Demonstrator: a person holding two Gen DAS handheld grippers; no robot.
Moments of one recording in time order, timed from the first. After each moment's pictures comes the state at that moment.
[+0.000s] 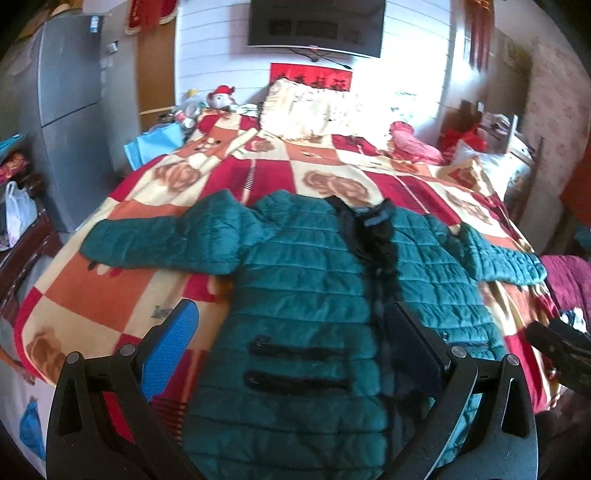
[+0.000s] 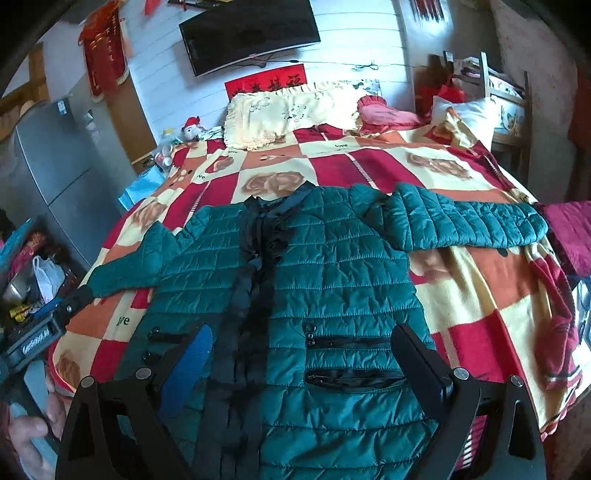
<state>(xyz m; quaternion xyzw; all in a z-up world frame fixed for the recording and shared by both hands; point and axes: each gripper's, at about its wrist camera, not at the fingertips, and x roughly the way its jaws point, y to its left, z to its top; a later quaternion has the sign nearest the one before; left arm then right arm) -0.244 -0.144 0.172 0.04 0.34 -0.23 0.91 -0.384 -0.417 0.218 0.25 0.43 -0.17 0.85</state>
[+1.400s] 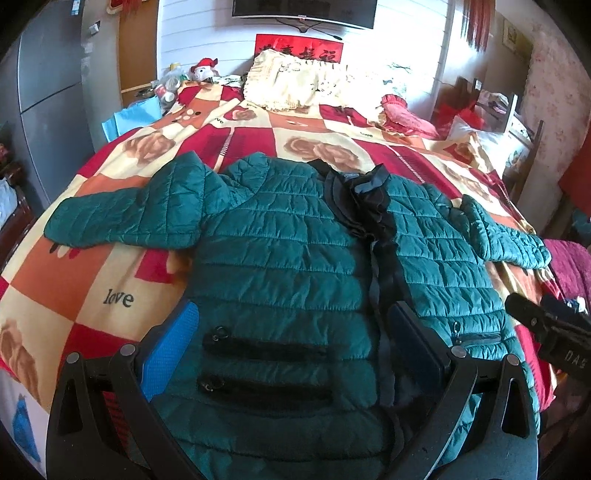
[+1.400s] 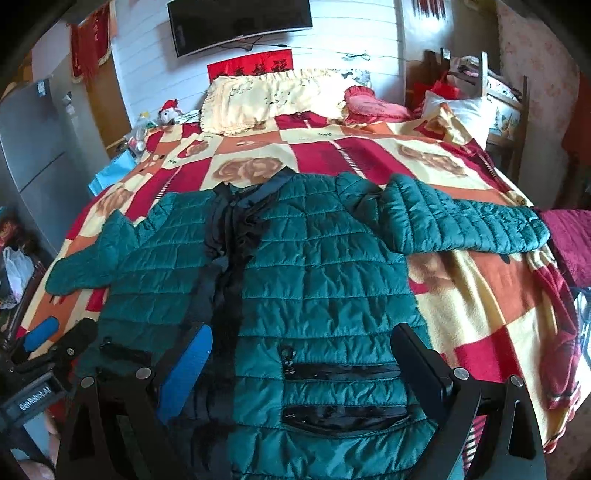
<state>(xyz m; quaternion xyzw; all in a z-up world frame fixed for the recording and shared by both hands) -0.211 -0.179 0.124 0.04 0.39 -0.24 0.89 -0.333 -0.422 0.163 0.22 0.46 -0.22 0.83</state>
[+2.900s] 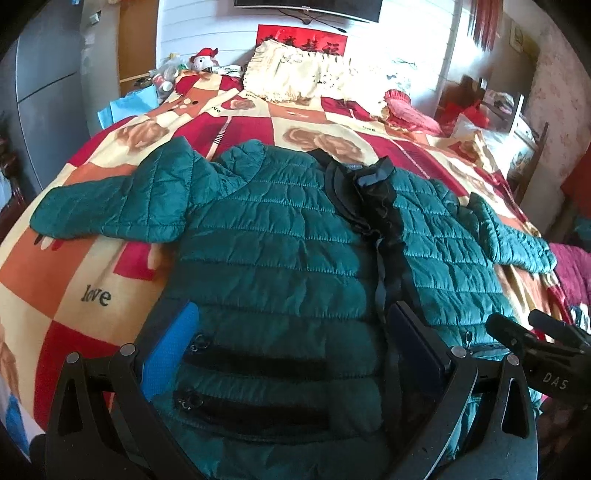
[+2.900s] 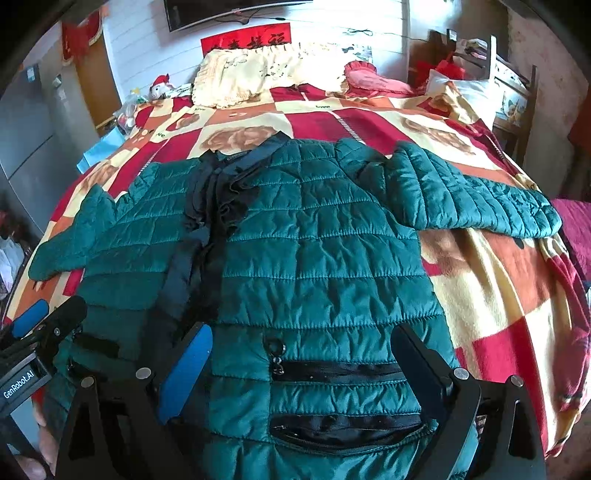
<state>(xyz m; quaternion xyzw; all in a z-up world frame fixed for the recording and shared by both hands) -0.192 -0.195 0.098 0.03 0.40 -0.24 0.88 -0.312 -0.427 0.118 0.22 0.51 -0.22 0.81</state>
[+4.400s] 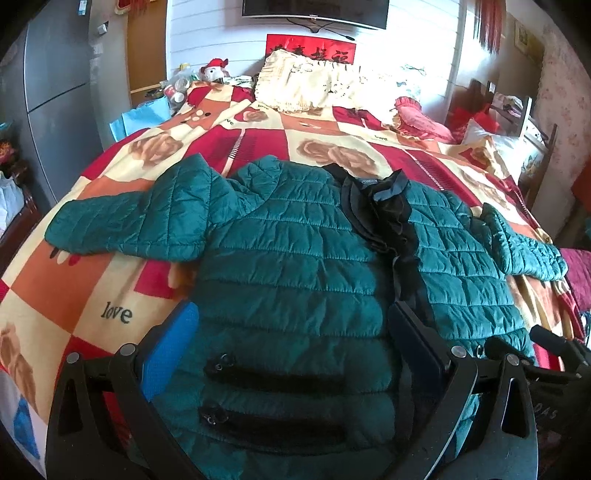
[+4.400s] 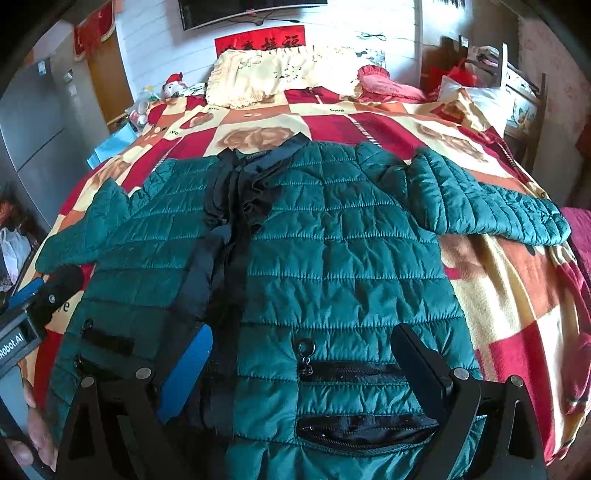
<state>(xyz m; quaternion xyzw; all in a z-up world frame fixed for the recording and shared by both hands) -0.183 -0.193 0.112 0.05 0.39 -0.22 0.89 -0.305 -0.413 0.119 0.22 0.50 -0.20 0.82</state>
